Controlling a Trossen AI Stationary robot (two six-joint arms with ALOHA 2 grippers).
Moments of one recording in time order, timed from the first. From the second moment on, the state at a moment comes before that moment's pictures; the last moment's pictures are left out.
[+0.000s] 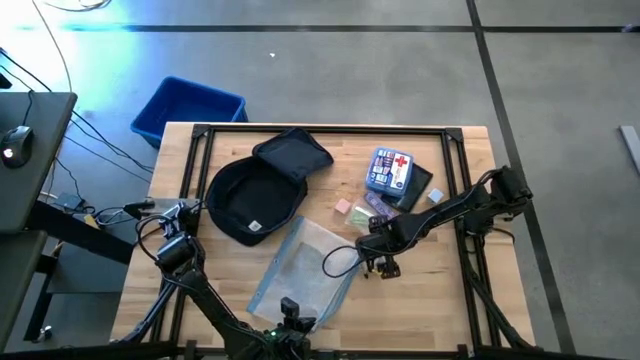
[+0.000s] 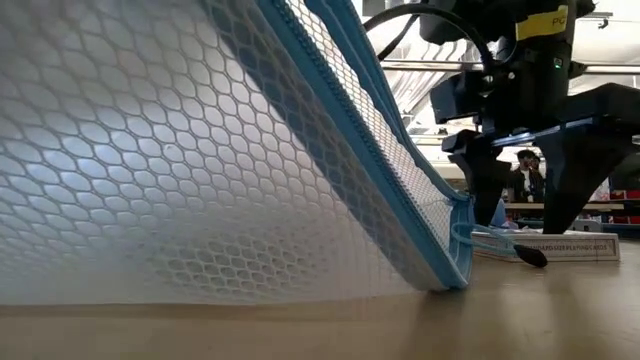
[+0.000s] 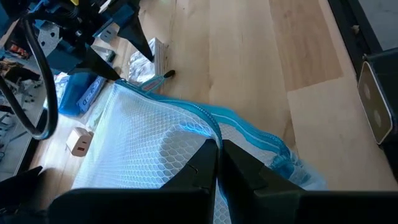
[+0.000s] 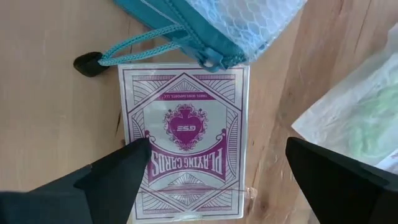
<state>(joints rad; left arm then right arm) -0.87 2.31 1.86 -0.82 -0.99 -0.47 0.30 1.73 1.03 -0.75 0.06 0.10</state>
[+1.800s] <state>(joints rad) -0.81 2.31 1.86 -0.76 -1.03 -0.53 0.54 1.76 1.10 -0.26 -0.03 0.53</state>
